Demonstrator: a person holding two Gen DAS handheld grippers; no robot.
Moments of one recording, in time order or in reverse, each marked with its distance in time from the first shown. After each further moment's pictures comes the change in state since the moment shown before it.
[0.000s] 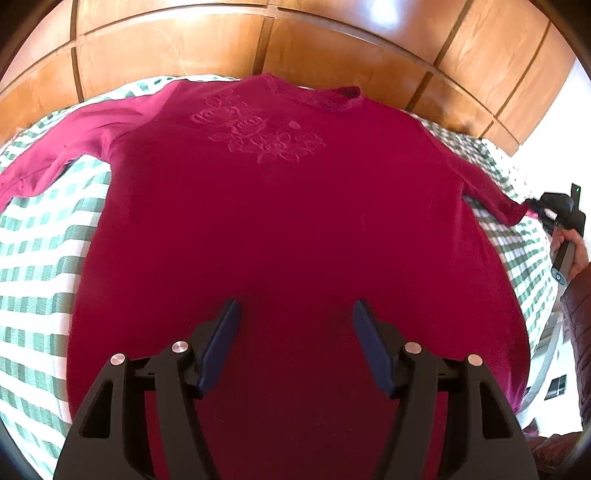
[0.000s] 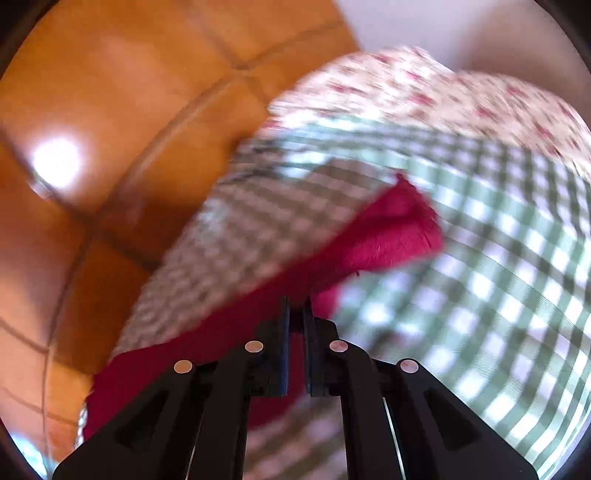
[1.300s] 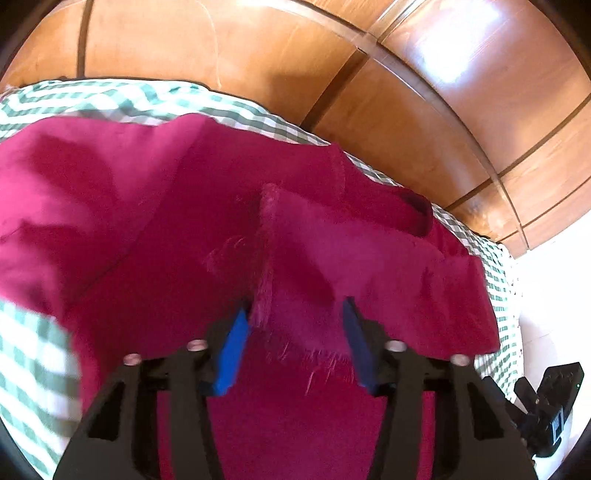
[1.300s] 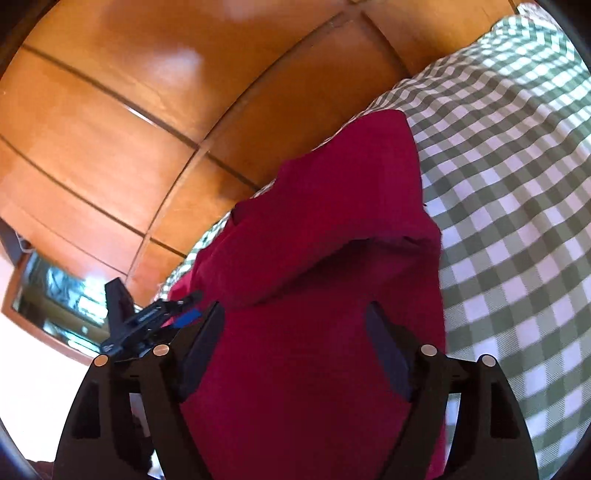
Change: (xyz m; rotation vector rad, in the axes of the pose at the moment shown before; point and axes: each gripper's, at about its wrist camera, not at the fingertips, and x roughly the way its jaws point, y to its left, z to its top) left arm 0.057 0.067 0.132 -0.279 -0.026 -0.109; right arm 0.009 0.174 -0.194 -0.279 0.425 0.538
